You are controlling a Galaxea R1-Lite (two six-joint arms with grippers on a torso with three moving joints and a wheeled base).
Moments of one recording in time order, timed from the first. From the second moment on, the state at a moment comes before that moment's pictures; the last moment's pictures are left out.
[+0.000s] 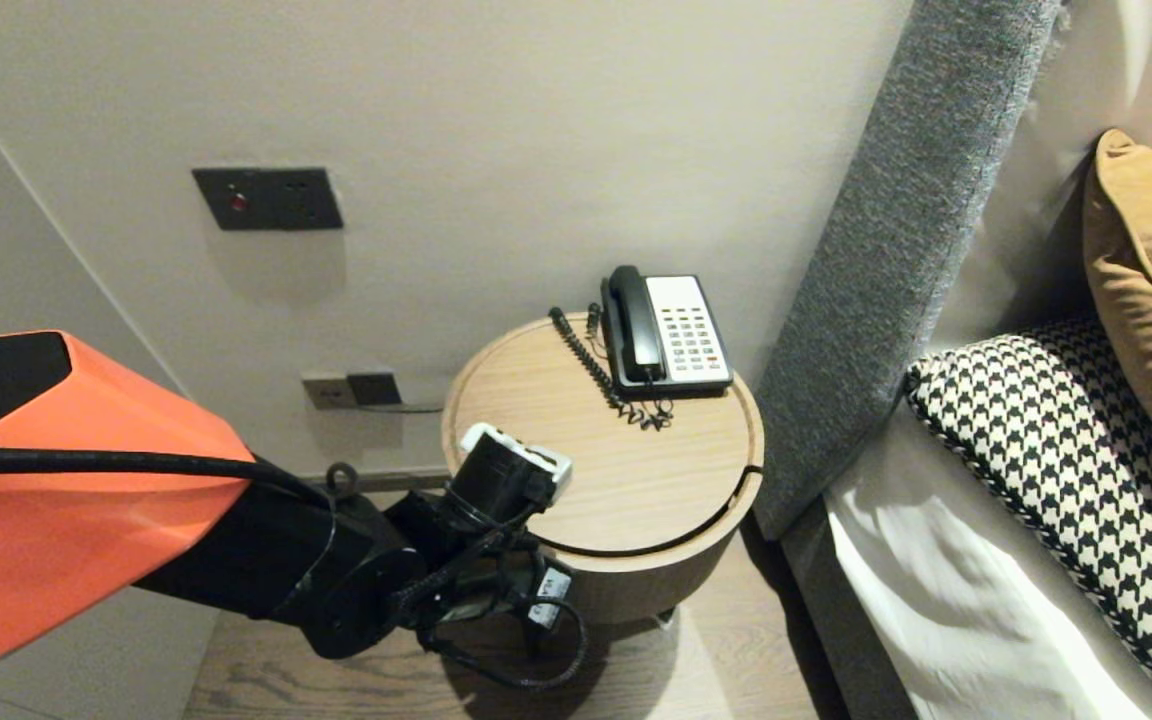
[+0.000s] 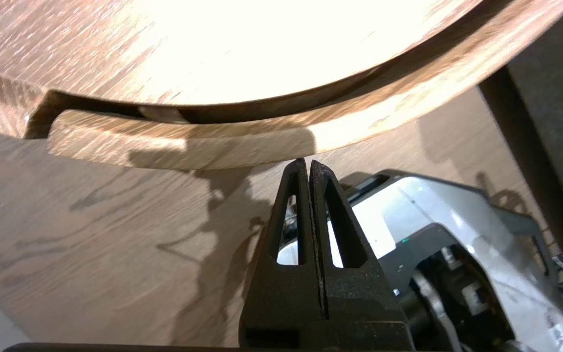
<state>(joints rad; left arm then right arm) -0.79 2.01 -0.96 -0.26 0.11 -0.16 -0.01 0.00 0.00 -0.10 -0.01 0.03</state>
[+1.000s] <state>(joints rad) -0.62 1.60 -0.84 -0.21 0.11 -0.18 -0.01 0.00 0.00 -0.10 -0.01 0.03</state>
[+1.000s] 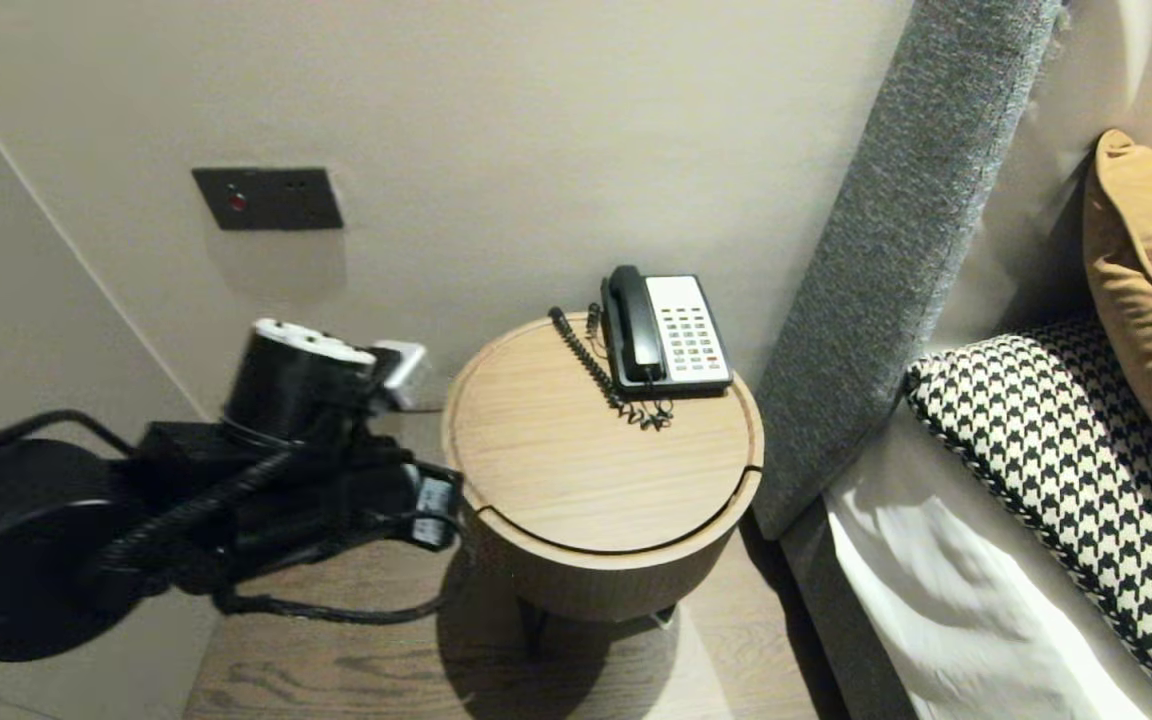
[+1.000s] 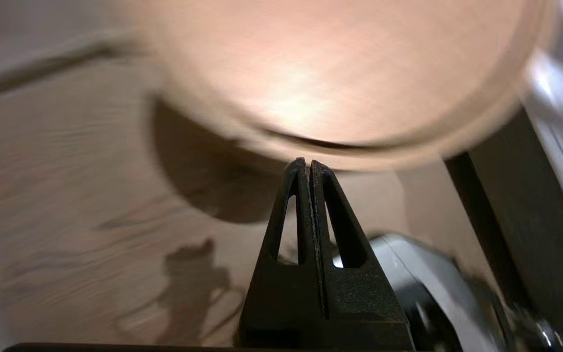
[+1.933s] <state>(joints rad) -0.06 0.54 -0.41 0.19 0.04 -0.06 -0.01 0.00 0.00 -0.10 -0.01 0.03</state>
